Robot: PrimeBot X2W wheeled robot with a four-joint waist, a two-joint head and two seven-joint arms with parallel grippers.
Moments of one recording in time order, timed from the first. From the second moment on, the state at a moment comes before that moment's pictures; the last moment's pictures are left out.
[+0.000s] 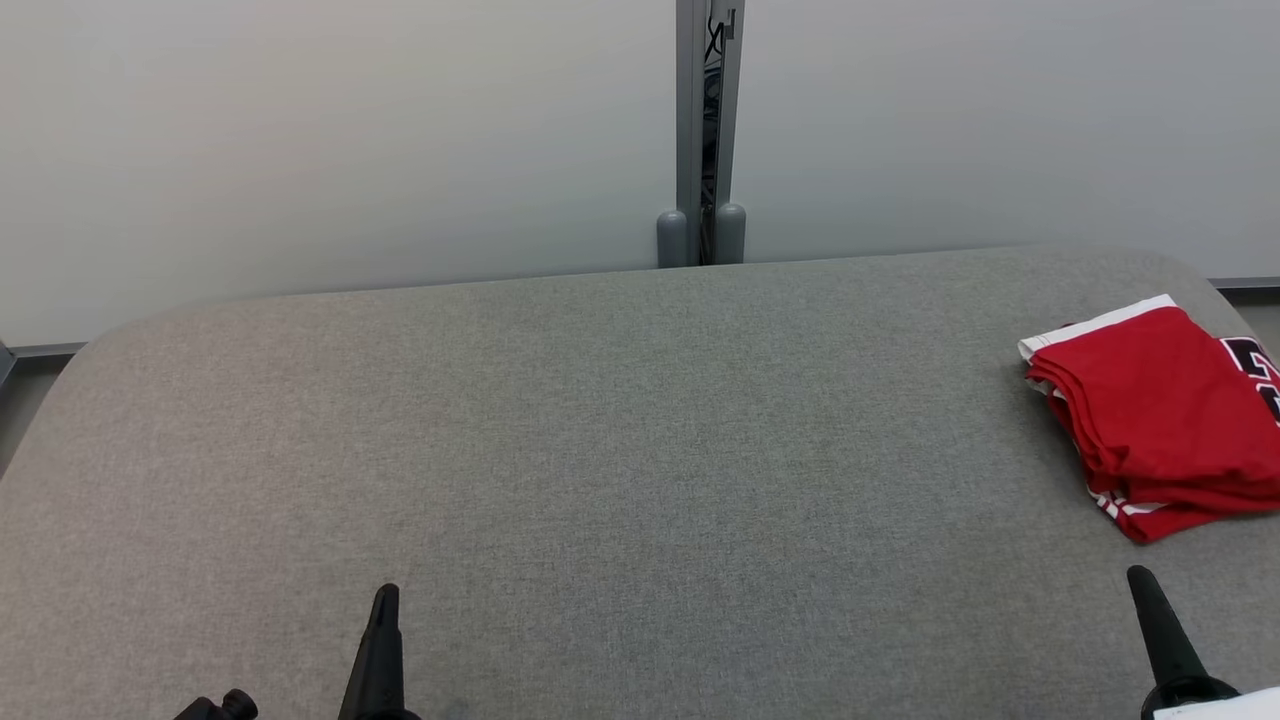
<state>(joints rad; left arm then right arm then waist) 0.16 0.05 -0.18 0.08 -1.05 -0.03 -0.19 0.14 -0.13 -0.06 0.08 1.16 0.13 0.01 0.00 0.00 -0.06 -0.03</state>
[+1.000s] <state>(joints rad) 0.14 0.05 -0.18 0.04 -1.33 -0.07 -0.17 0.15 -0.14 -0.16 0.05 1.46 0.13 0.12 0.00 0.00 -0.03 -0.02</state>
